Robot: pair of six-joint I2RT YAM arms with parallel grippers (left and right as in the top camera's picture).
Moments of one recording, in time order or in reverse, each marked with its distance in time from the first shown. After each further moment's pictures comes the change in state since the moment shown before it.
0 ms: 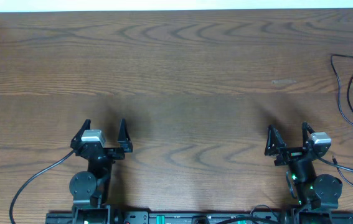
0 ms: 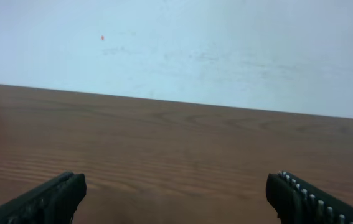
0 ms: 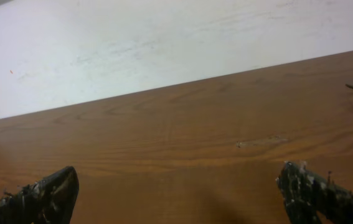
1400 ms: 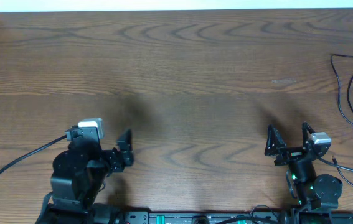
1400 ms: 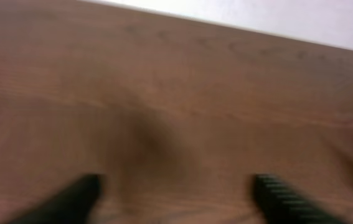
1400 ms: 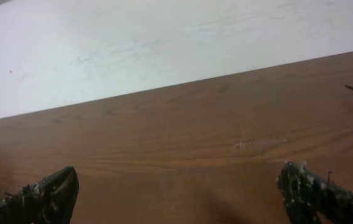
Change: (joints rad) left arm -0.180 0.324 0.703 -0.880 -0.022 -0.146; right arm 0.000 0.000 0.000 0.000 0.000 -0.003
